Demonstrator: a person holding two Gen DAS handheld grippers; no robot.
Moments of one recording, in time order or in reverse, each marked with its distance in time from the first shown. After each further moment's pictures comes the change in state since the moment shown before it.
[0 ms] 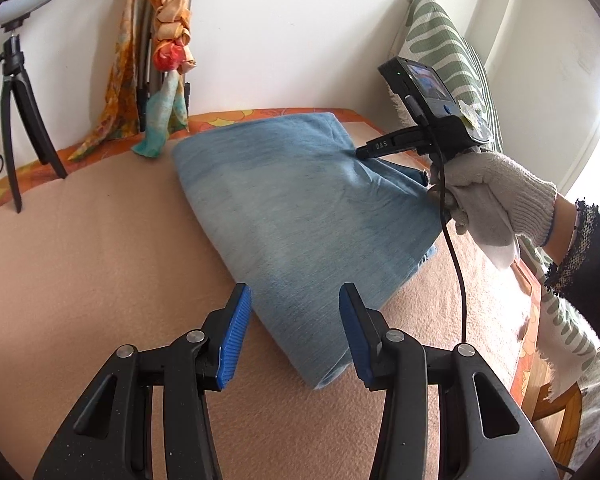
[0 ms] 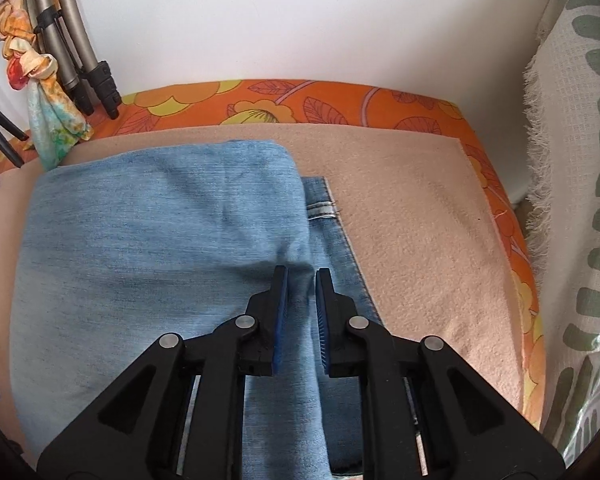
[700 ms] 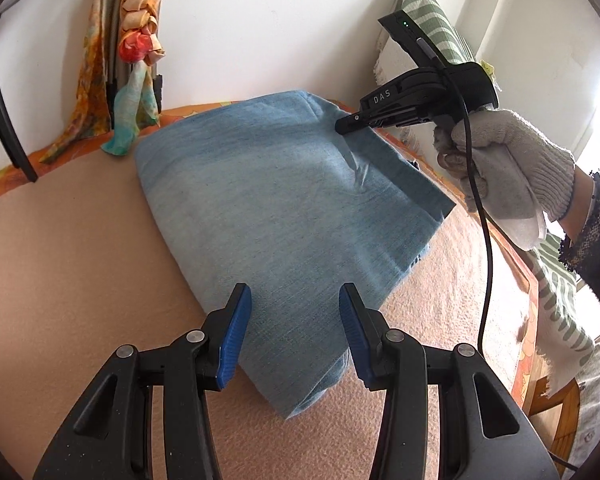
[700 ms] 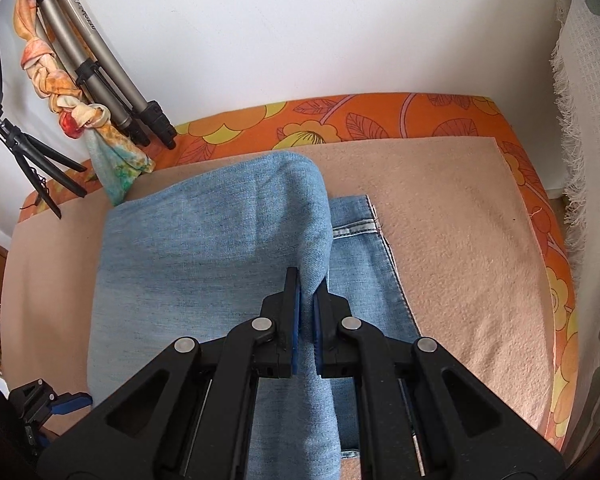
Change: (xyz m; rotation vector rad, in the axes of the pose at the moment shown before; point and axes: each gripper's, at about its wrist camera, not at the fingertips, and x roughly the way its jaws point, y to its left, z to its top) left arm 0.032 -0.018 0.006 0.028 0.029 -0.037; right arm -0.016 -0.006 0.009 0.037 0.021 0.275
